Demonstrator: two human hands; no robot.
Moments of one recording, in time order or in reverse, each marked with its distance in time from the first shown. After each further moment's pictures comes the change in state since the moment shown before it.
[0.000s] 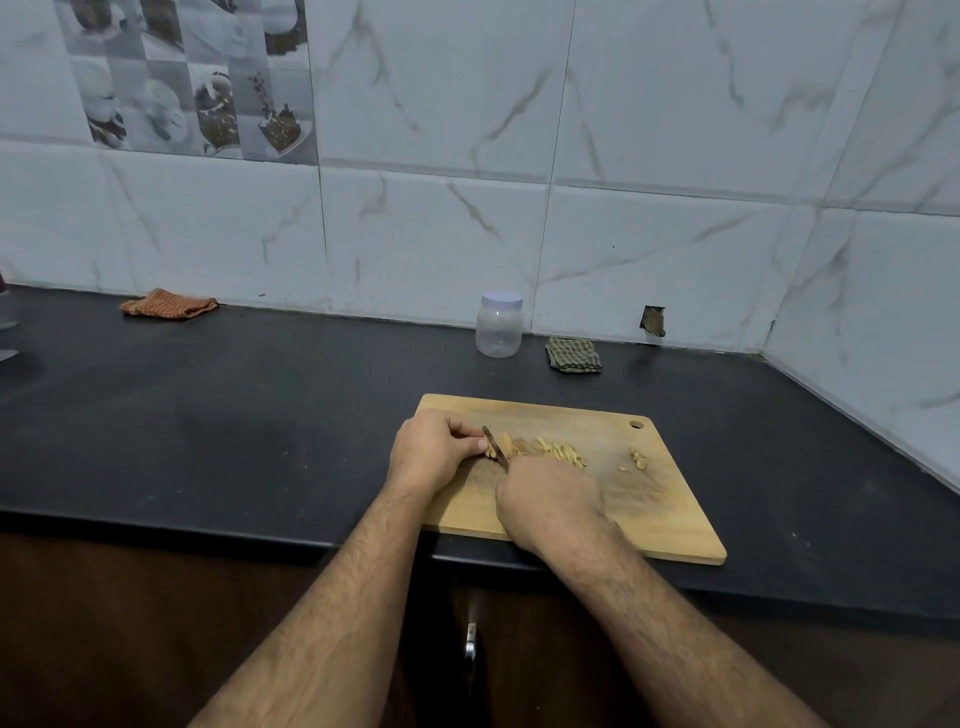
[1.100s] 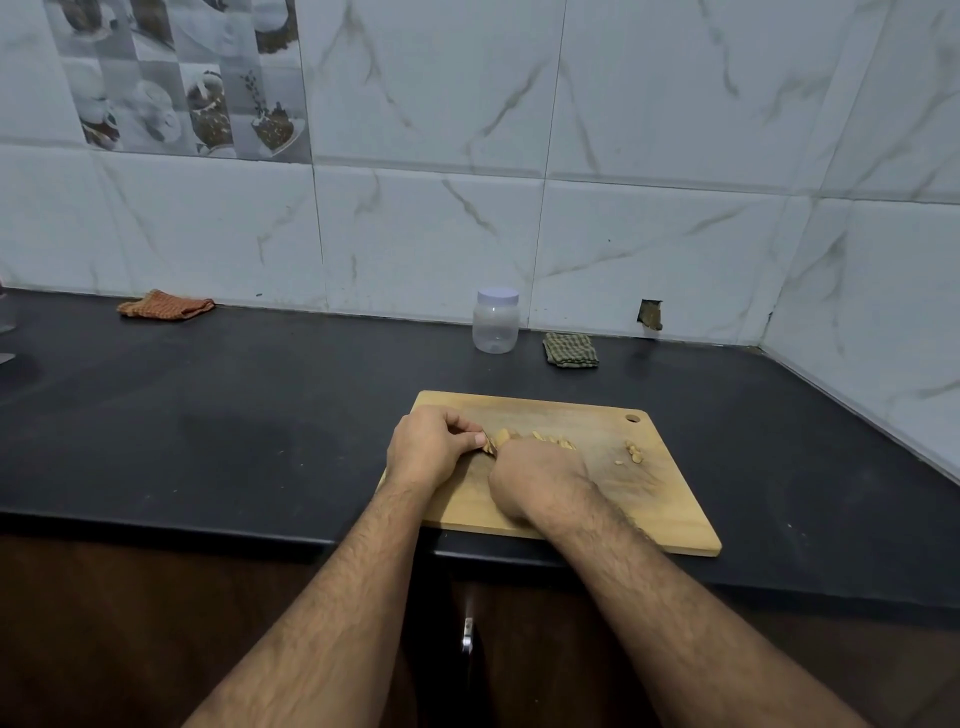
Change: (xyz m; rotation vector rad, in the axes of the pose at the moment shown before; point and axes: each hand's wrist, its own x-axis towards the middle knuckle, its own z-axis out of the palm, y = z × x) left_hand -0.001 0.004 0.004 0.060 0.037 -0.017; right_hand 0.019 -0.001 -0.004 -0.014 -0.073 -0.034
